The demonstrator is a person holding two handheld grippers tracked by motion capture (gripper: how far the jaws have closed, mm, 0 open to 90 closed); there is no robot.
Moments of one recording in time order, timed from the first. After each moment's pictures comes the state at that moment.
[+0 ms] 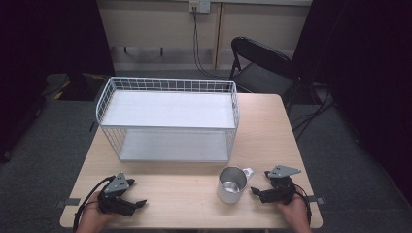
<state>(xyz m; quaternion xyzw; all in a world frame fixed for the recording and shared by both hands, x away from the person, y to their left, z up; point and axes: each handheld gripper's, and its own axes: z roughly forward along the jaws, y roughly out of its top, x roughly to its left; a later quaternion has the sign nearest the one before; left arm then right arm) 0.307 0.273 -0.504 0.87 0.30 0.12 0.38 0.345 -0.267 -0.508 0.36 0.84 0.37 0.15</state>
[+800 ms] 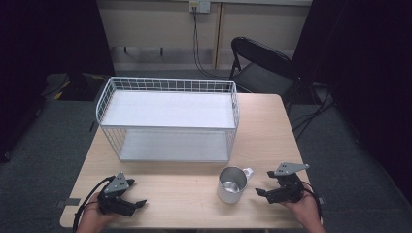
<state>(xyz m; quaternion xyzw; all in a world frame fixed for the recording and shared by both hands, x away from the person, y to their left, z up) 0.307 0.273 -0.504 0.87 0.30 0.12 0.38 0.339 -0.278 -0.473 0.33 0.86 0.38 0.10</state>
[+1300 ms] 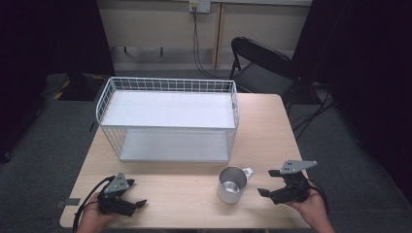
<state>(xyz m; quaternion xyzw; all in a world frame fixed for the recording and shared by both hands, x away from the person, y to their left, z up) 0.307 0.273 -0.504 0.87 0.30 0.12 0.38 0.330 -0.279 -0.441 0.31 0.86 0.40 0.08</state>
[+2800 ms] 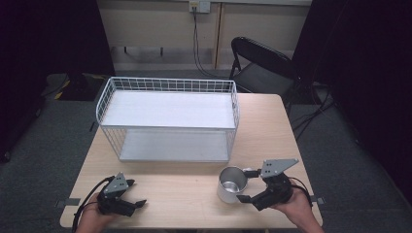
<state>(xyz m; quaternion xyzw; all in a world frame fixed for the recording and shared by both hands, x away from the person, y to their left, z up) 0.306 0.274 -0.504 0.87 0.30 0.12 0.38 0.317 -0.213 -0.406 0.20 0.87 0.45 0.03</state>
